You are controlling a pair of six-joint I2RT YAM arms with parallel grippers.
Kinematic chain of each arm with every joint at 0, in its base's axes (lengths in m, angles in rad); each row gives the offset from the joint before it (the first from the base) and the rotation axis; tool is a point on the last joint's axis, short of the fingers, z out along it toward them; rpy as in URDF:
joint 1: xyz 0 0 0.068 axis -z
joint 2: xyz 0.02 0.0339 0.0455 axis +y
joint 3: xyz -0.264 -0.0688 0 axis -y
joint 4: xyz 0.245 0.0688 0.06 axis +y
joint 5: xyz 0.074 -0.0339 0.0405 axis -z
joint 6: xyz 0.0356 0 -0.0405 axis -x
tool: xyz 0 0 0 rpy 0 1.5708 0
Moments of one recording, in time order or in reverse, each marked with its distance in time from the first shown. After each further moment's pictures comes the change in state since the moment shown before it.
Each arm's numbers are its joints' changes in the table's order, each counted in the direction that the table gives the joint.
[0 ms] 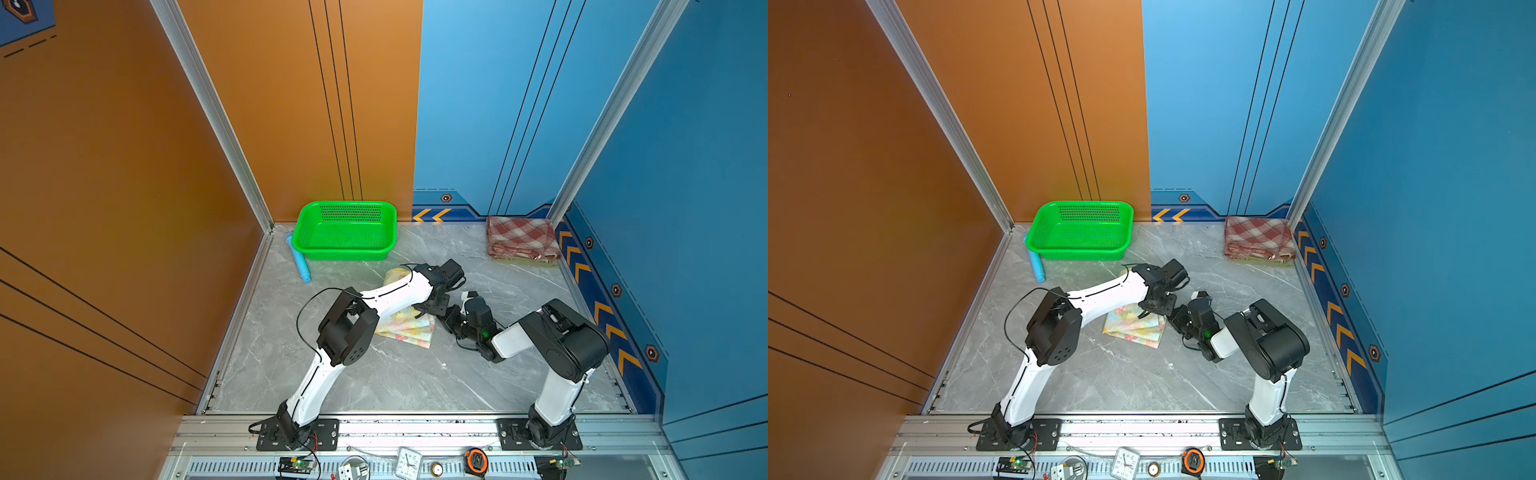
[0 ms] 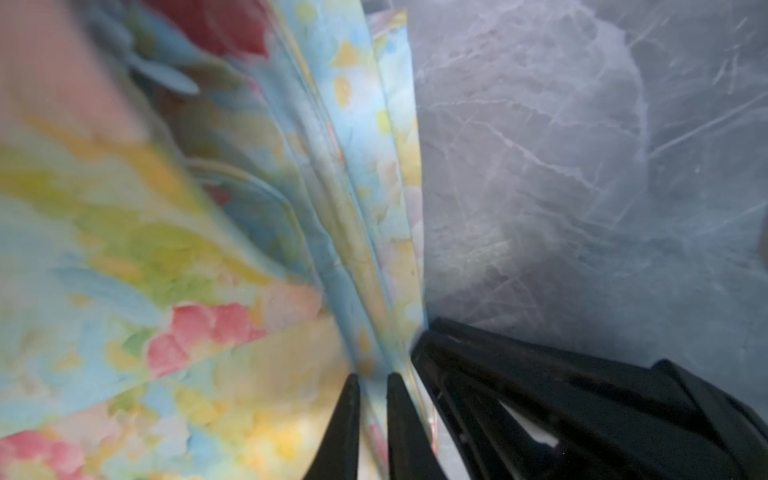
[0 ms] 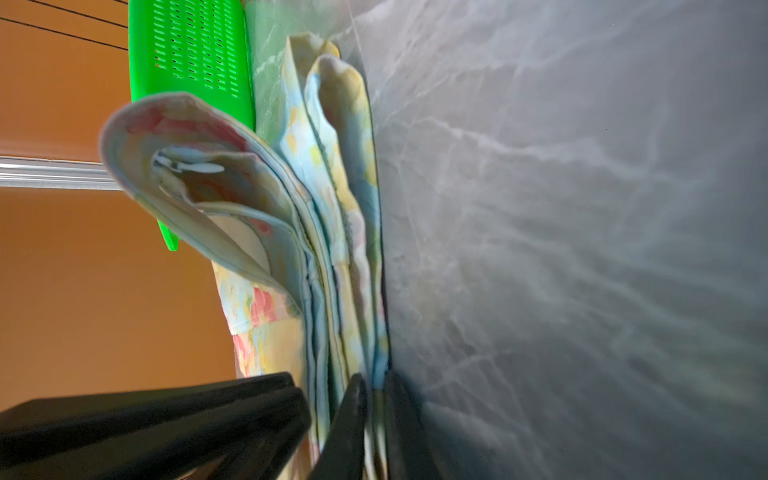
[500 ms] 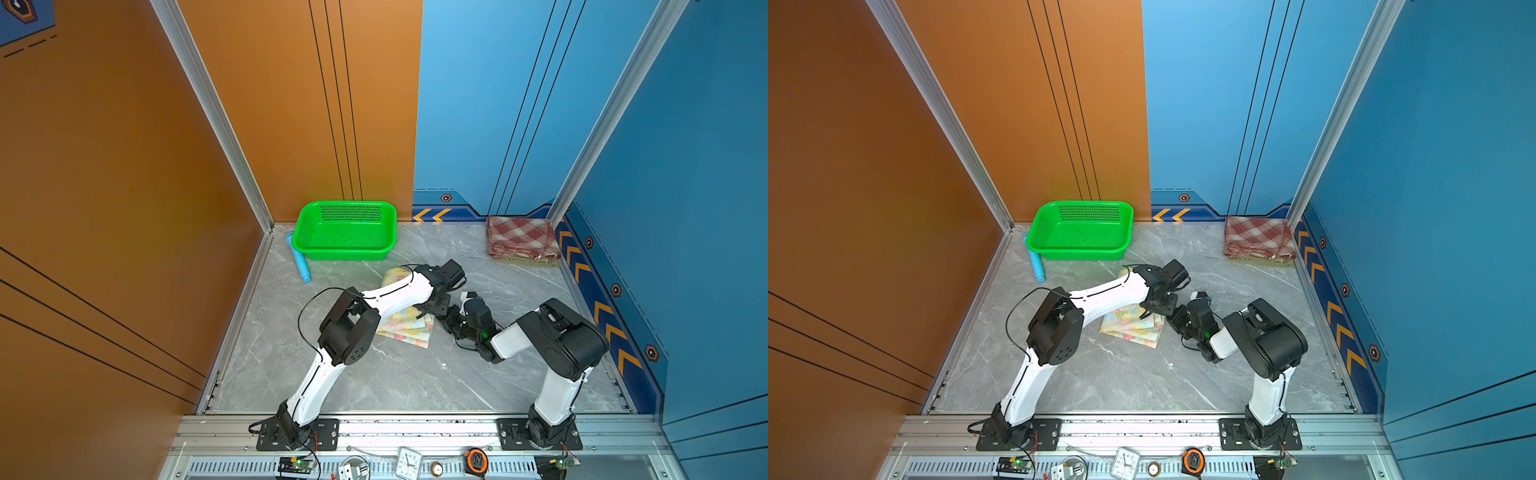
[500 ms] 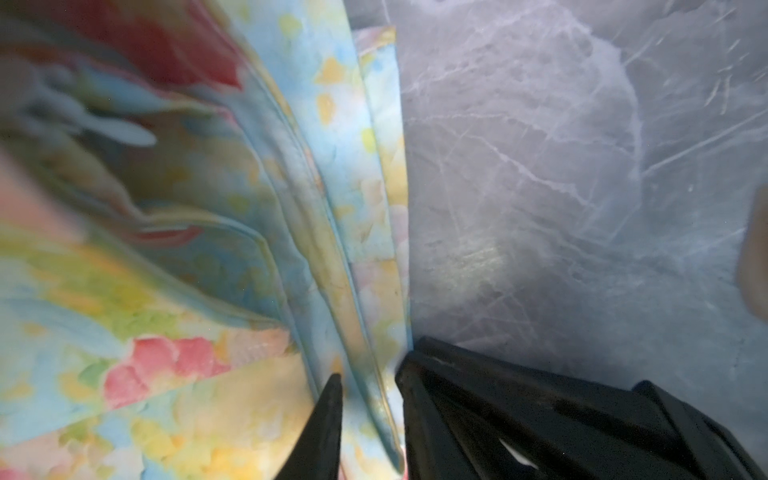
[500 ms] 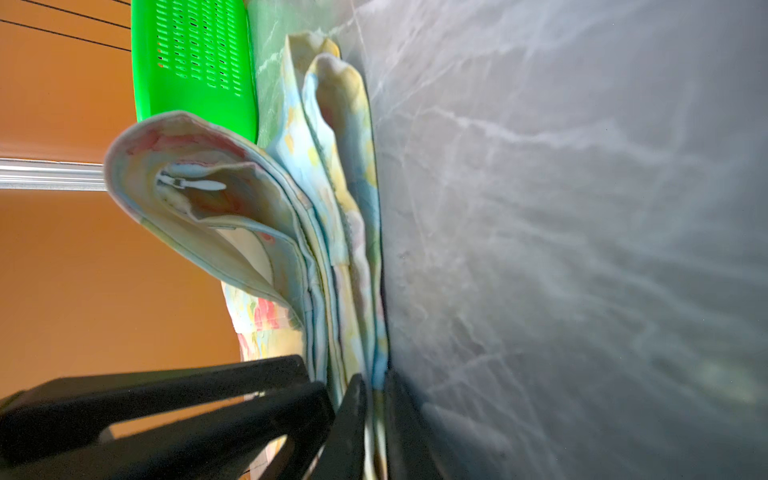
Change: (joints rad) left arm -0.002 0.003 0.000 -0.020 0.003 0.017; right arm -0.006 0.013 -0.001 -0.025 0.000 -0.018
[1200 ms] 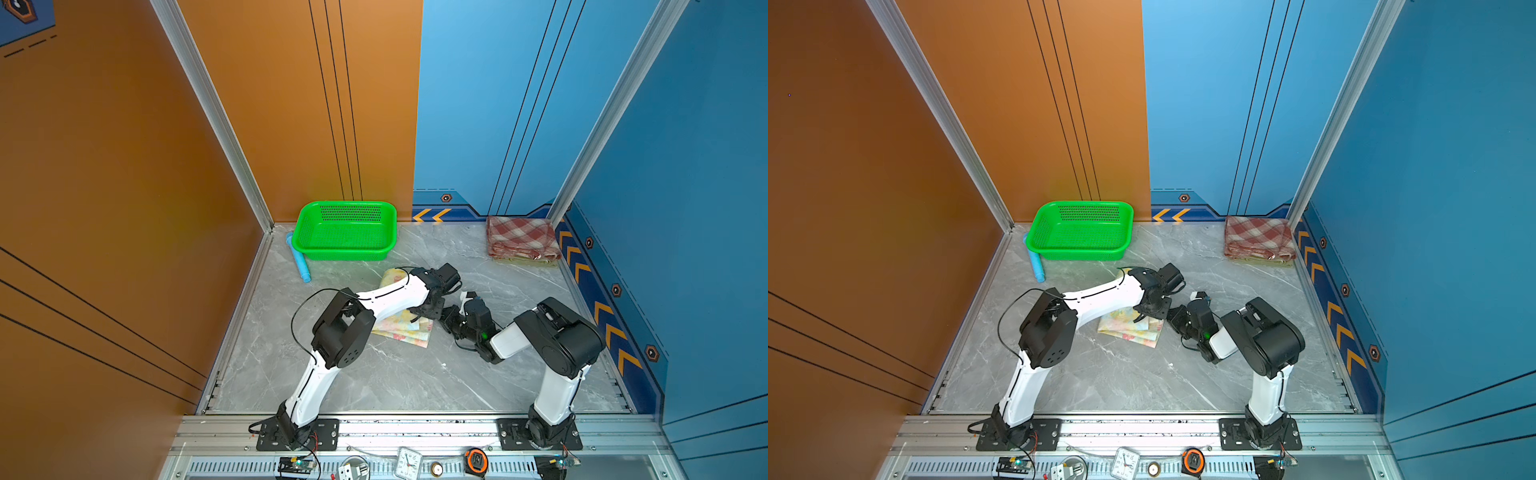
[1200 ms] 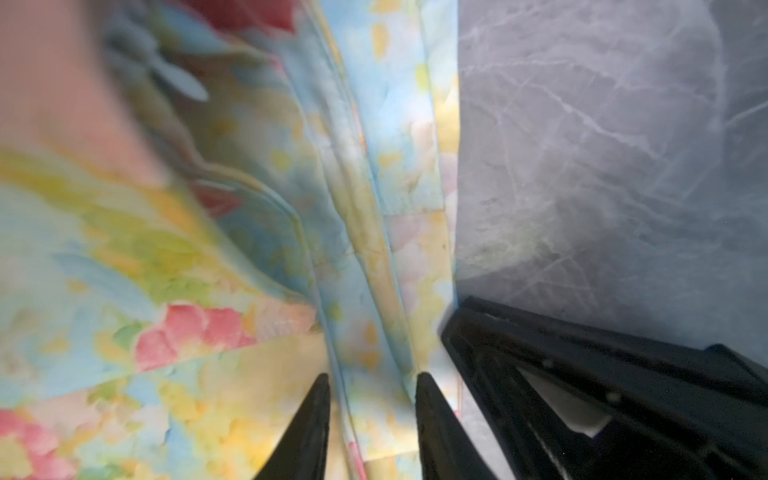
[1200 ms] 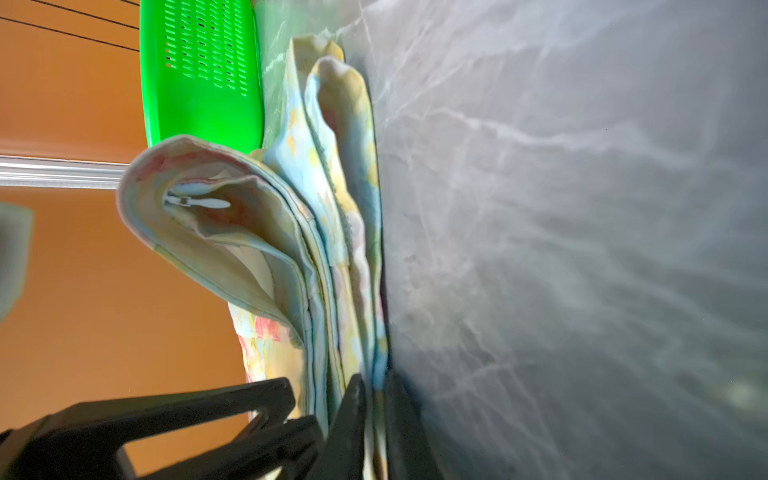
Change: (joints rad) left arm -0.004 -0.083 -0.113 -0.007 -0.058 -0.014; right arm -0.001 0.022 -0.002 -0.042 -0.004 -0.001
